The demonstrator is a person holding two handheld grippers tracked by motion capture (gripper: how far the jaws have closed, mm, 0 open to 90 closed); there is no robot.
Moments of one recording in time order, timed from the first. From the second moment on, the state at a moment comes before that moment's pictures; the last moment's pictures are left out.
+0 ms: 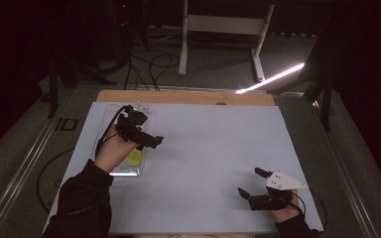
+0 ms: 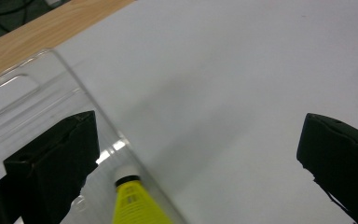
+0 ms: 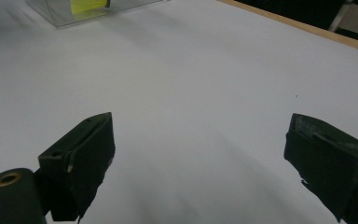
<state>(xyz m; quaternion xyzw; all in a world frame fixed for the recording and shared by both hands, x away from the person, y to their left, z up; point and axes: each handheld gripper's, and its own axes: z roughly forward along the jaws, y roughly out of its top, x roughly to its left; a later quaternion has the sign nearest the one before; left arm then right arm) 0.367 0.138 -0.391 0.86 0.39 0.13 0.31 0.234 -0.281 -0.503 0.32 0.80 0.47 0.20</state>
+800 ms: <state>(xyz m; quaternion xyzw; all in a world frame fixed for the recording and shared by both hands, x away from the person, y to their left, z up) 0.345 0.093 -0.389 0.88 0.26 0.06 0.39 0.234 -0.282 -0.502 0.32 0.80 0.47 0.20</state>
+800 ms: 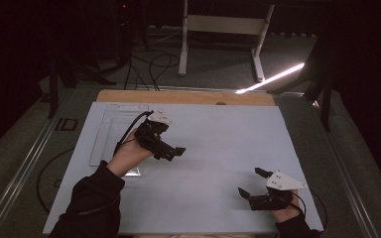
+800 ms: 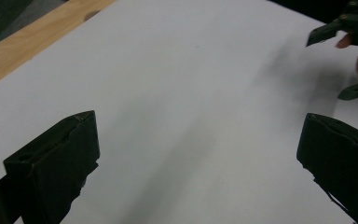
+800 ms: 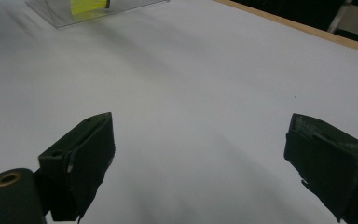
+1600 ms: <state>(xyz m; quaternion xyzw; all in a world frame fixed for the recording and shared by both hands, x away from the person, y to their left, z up) 0.313 0.080 -0.432 0.89 0.21 0.01 0.41 0.233 -0.281 -0.502 0.31 0.80 0.47 0.20</state>
